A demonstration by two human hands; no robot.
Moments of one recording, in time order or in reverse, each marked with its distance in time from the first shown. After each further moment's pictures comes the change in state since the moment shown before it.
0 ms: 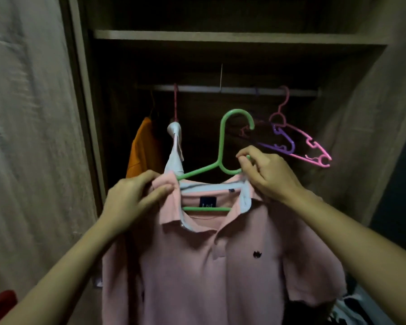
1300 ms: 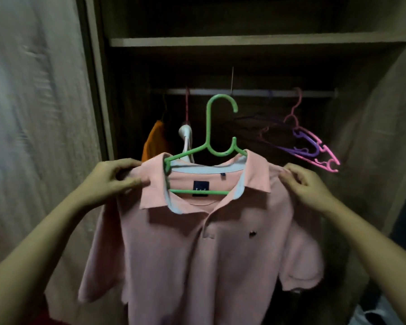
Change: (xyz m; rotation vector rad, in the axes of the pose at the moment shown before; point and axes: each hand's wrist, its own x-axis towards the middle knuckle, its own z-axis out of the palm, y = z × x) left_hand 0.022 -0.040 -0.055 -0.262 -0.183 -0.089; right_hand -0.030 0.089 0.010 0.342 -0.084 0.258
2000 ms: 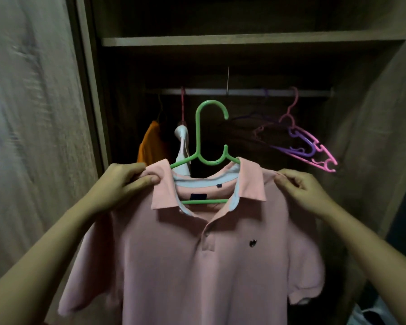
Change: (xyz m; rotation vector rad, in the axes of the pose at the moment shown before) left_hand 0.011 0.006 0.024 0.284 0.024 0.217; right_hand -0.007 -0.004 -0.001 0.135 -0.064 -0.046
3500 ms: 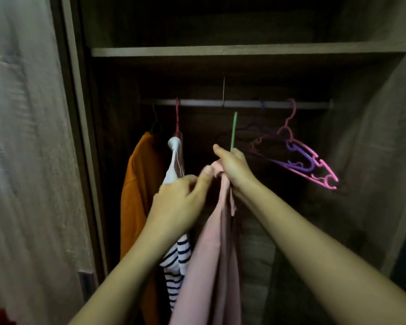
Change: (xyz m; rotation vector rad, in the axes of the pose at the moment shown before) left_hand 0.048 0.135 0.057 -0.213 0.041 -0.518; right_hand 0.109 -0.093 0.084 0.492 0.223 0.564
